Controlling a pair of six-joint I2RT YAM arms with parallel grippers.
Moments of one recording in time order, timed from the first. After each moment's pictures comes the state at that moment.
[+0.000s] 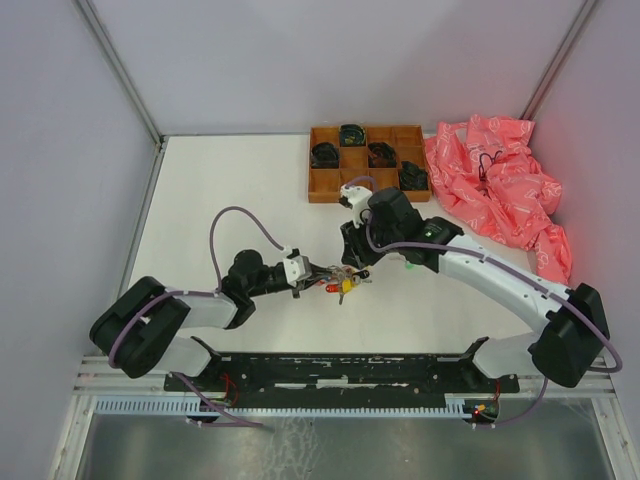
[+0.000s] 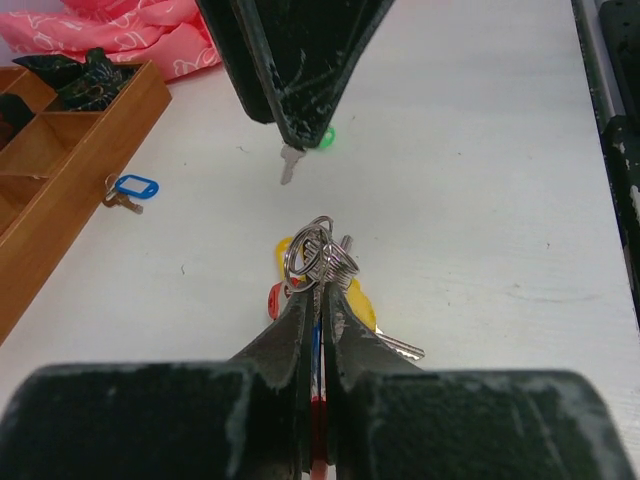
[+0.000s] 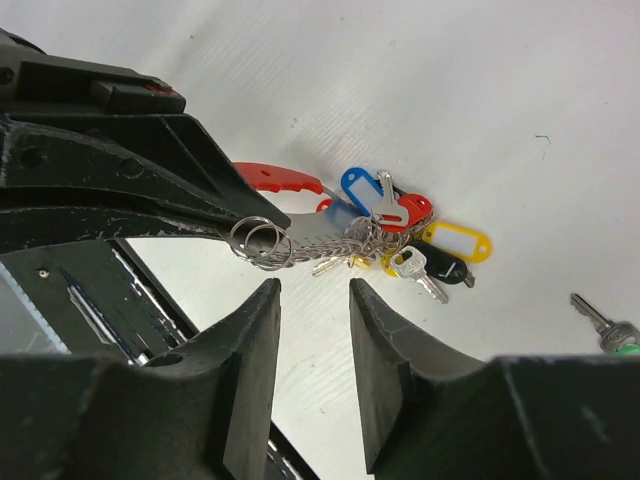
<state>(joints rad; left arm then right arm) -0.64 1.40 0.28 1.04 0.68 0.26 0.76 1.37 1.10 -0.50 -0.22 0.15</state>
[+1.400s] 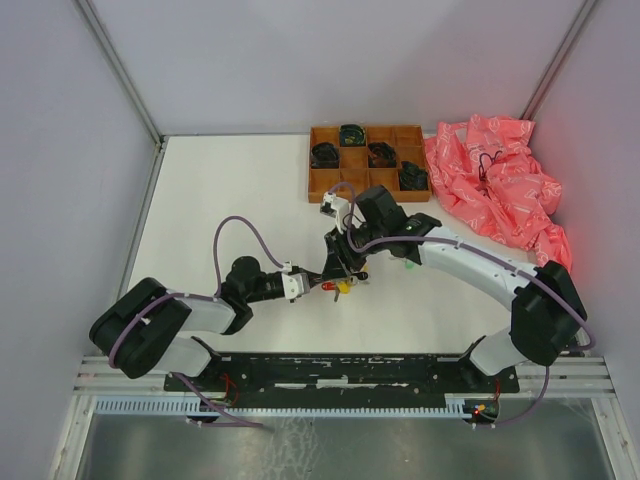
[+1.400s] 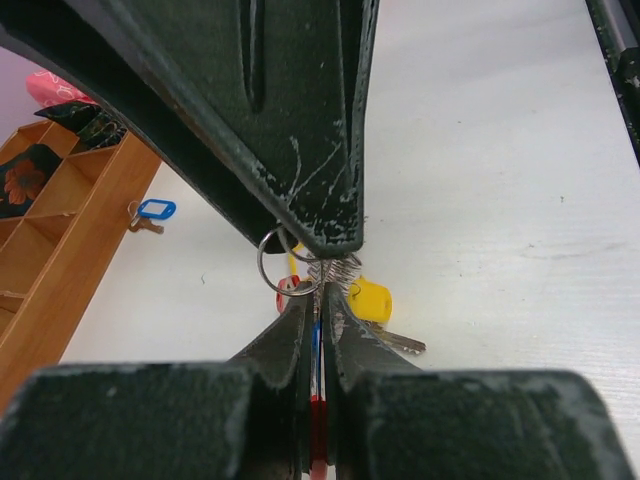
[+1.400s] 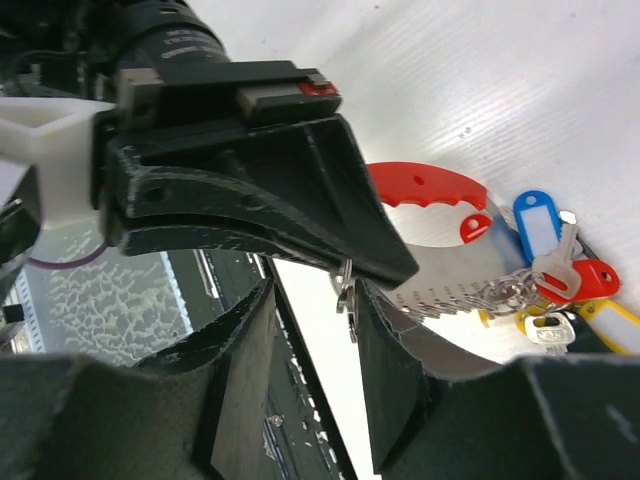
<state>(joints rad) -0.64 1.40 0.21 1.10 0.71 0.46 0.74 1.50 1.11 -0.39 -0.63 0.15</state>
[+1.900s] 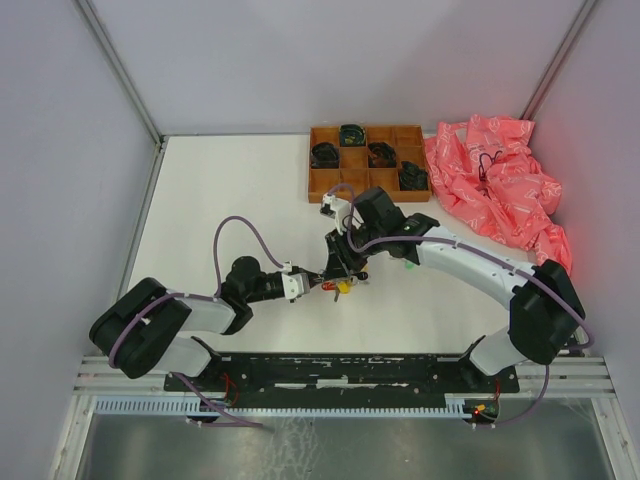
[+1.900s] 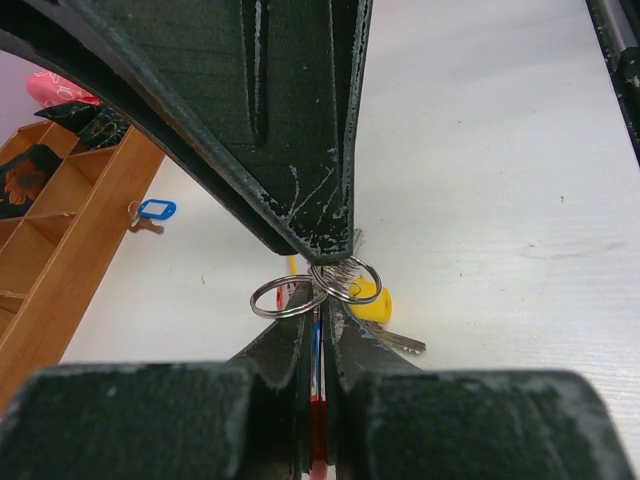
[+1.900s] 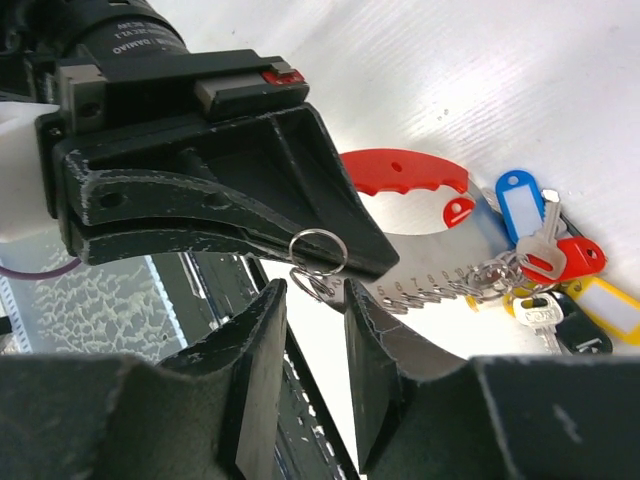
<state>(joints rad) -0.64 1.40 0.21 1.10 0.71 0.46 0.75 1.51 1.11 -0.42 -0.59 0.16</state>
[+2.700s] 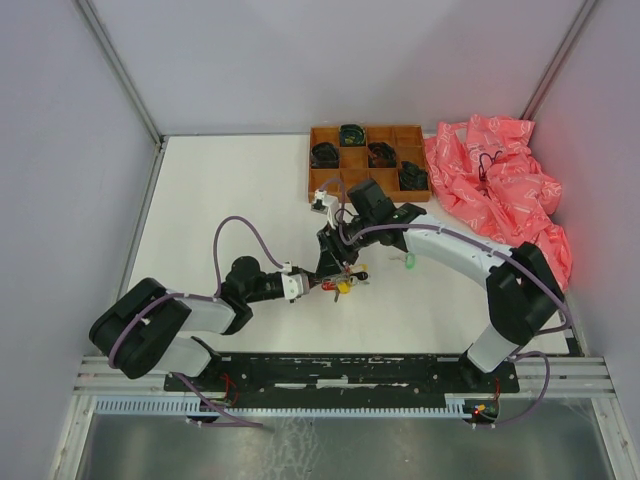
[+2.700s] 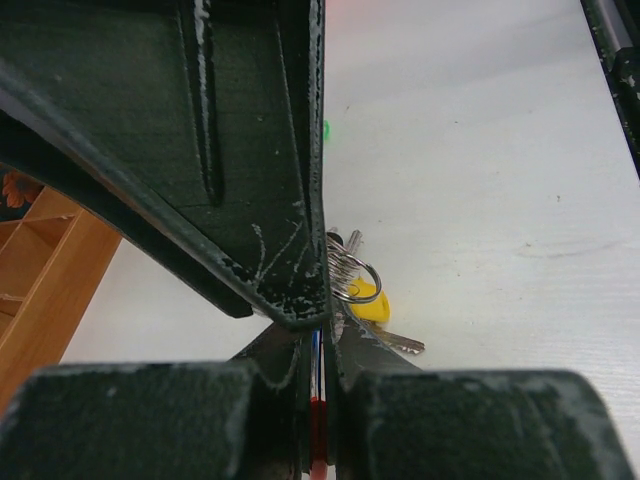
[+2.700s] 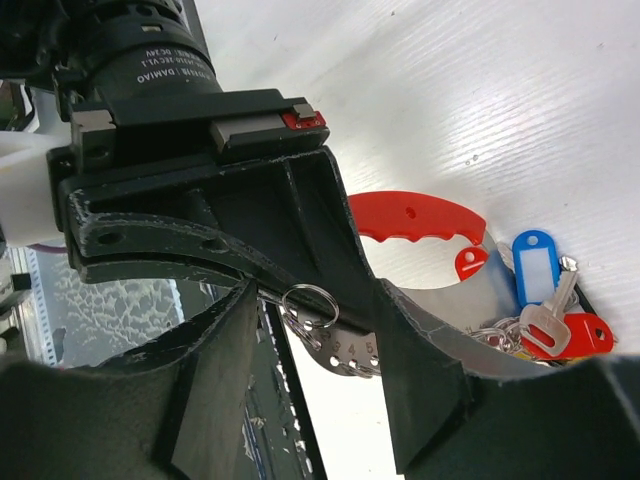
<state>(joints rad) -0.64 1.39 0.21 1.10 0.73 0.46 0.71 1.63 1.19 -0.40 -0.74 0.07</state>
